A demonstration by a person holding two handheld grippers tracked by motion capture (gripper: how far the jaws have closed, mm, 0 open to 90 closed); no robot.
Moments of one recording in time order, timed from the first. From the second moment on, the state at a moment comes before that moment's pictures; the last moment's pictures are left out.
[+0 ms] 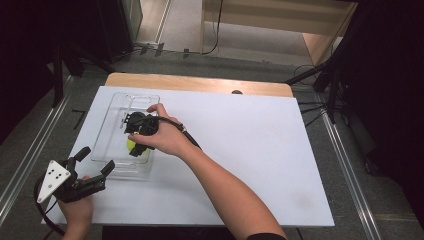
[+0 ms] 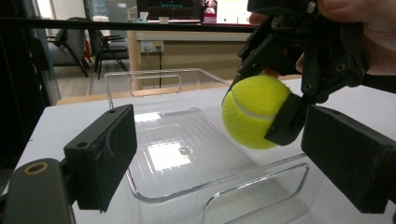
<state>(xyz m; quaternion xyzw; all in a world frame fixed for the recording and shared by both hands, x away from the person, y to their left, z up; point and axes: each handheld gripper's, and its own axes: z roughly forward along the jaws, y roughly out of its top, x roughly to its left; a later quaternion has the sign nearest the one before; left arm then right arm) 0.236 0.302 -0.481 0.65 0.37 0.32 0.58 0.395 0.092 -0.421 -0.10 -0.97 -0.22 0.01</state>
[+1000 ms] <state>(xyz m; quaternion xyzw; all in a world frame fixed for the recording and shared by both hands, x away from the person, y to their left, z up) 0.236 0.301 -0.481 0.65 0.37 0.32 0.58 0.385 0.057 -0.405 -0.12 -0.96 -0.25 -0.02</state>
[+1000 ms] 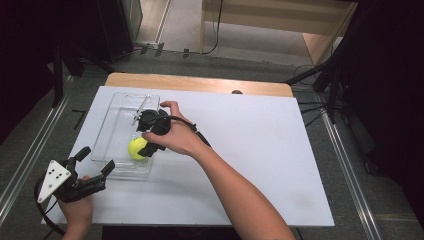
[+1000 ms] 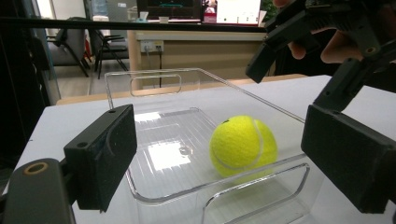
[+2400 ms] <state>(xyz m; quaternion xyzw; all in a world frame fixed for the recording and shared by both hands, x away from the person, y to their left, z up) 0.236 0.299 -0.482 0.65 0.37 0.32 0.57 0.364 -0.051 -0.417 -0.20 -0.94 -0.29 -0.05</state>
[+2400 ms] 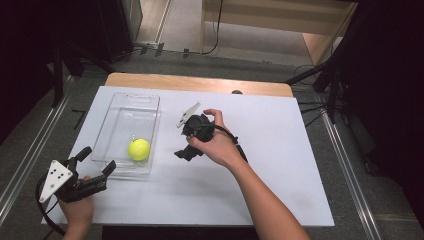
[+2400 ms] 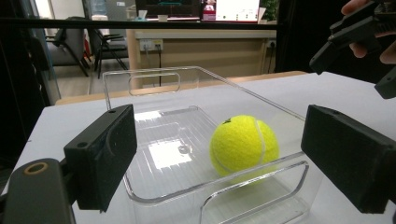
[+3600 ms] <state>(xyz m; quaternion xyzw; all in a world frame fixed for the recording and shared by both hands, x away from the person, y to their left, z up) 0.236 0.298 -0.482 0.65 0.37 0.32 0.57 0.338 -0.141 -0.436 -0.27 -0.90 -0.33 -0.08</state>
